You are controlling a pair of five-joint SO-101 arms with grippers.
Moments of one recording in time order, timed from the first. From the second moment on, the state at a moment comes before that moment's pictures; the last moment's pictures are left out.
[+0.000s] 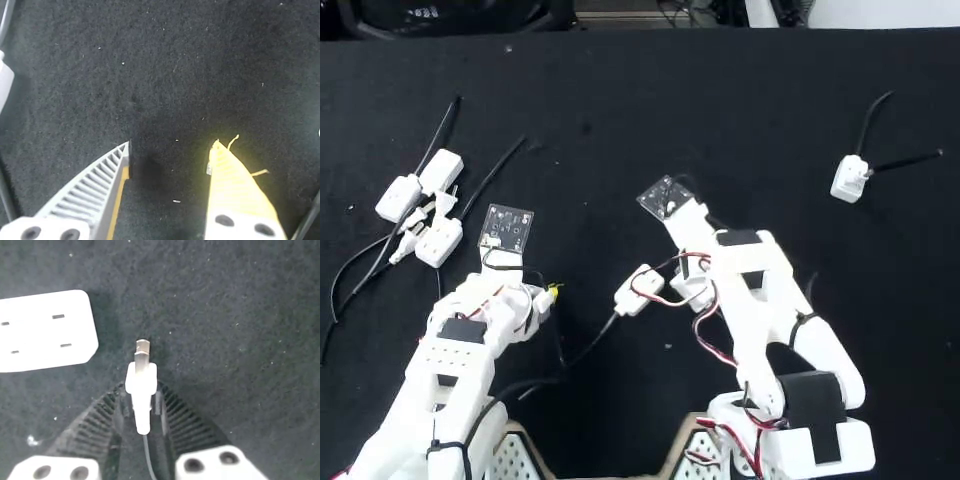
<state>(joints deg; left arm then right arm) 1.8 -50.3 83.7 26.9 -7.5 -6.9 -10.2 52.6 47.8 33.2</state>
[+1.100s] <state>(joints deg) -6.8 -50.3 79.9 33.4 -7.4 -37.7 -36.1 62.0 40.1 10.3</state>
